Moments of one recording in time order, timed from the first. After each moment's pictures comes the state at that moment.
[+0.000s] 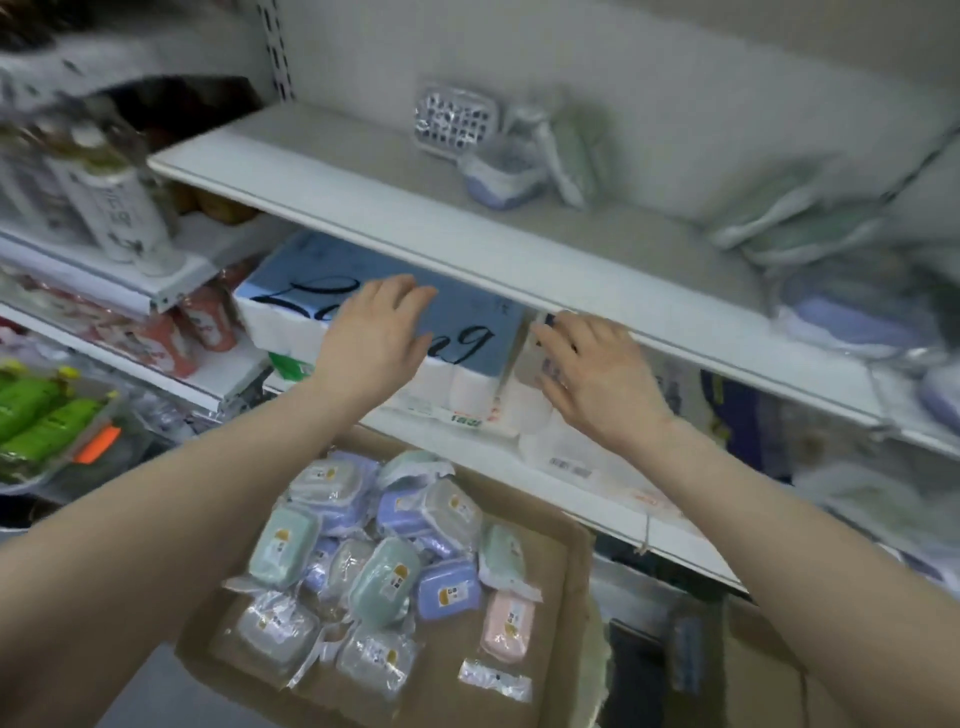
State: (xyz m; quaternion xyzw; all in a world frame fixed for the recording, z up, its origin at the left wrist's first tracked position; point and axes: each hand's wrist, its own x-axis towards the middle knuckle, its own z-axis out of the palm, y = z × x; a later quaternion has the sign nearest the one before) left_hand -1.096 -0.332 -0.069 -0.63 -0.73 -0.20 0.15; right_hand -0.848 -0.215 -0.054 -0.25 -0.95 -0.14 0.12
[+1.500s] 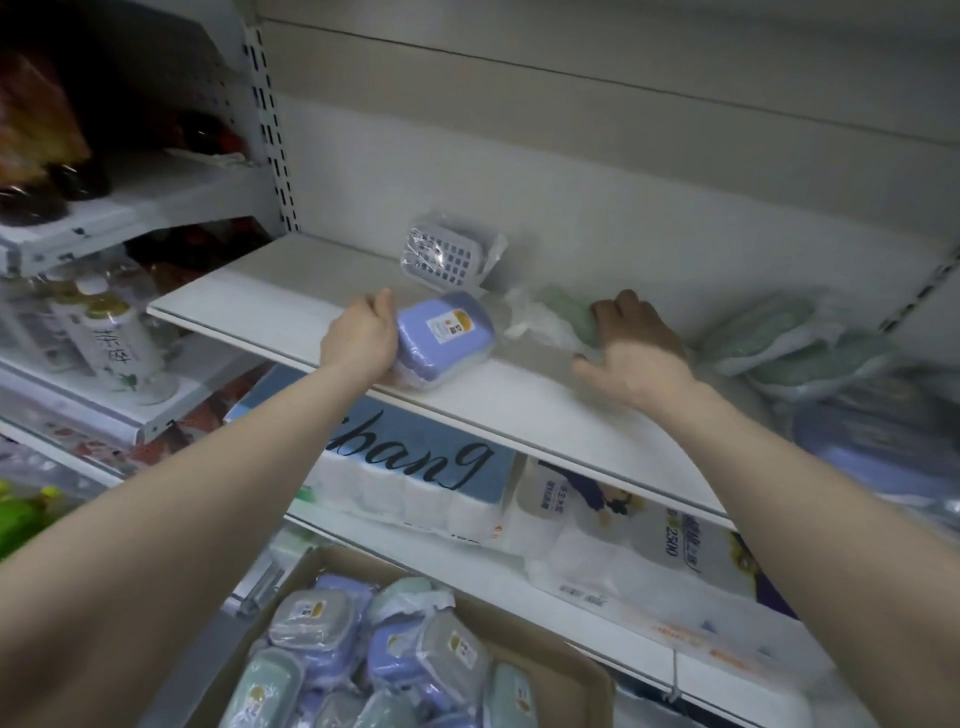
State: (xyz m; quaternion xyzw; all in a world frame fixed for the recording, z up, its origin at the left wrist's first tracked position) left_hand -1.169 -0.203 0.014 -0.31 -0.86 -0.40 -0.10; right_hand -0.910 -0.064 0.033 -0.40 -0.90 -0.09 0.15
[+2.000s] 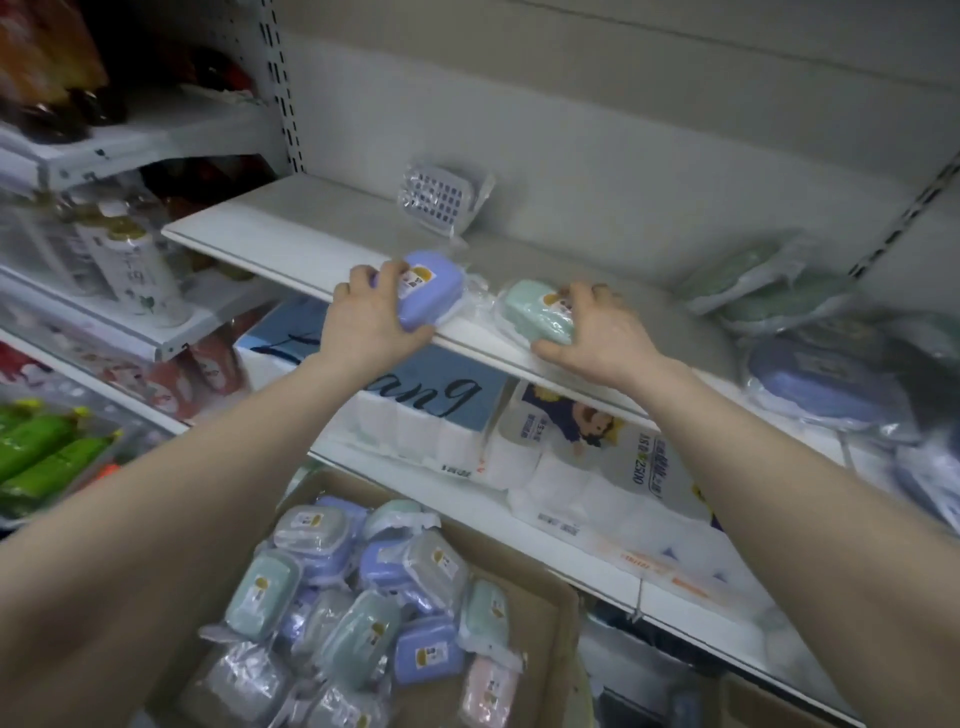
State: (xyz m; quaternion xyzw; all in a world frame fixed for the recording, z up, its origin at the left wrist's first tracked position) left_hand -1.102 -0.265 -0.016 -0.48 -0.84 -0.26 0.05; right_hand -0.873 -0.123 0.021 -0.40 -0.91 0.03 0.08
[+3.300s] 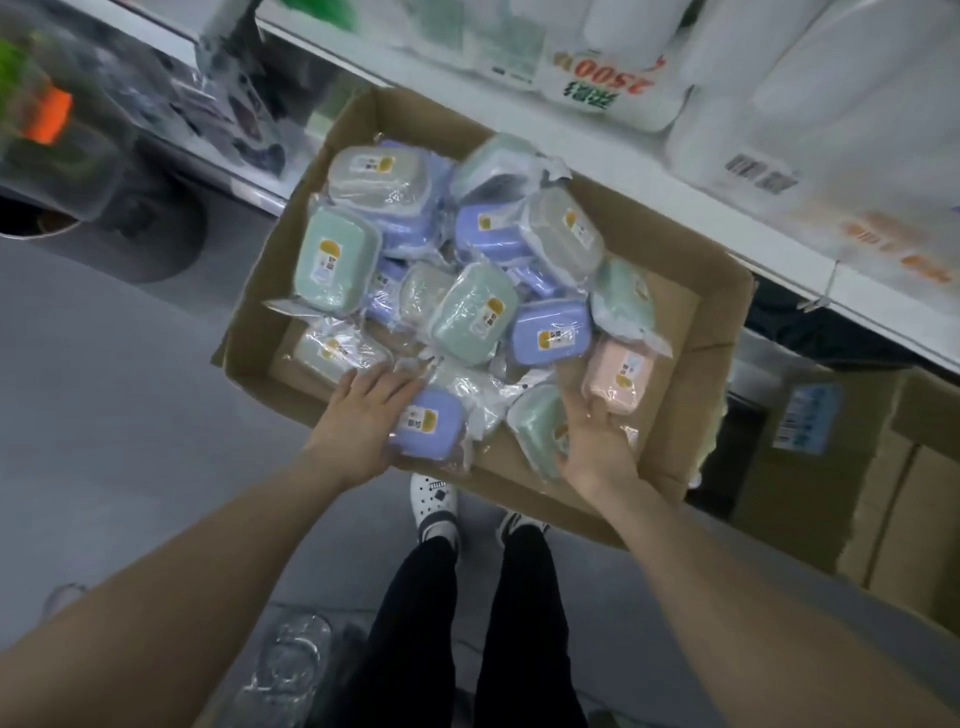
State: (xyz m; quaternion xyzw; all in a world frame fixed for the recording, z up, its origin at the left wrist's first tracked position) left_hand -1.062 -0.609 -0.448 -0.63 -0.73 0.05 -0.25; right_hand -0.798 -0.459 -0.456 -0.49 -0.79 0.24 -0.26
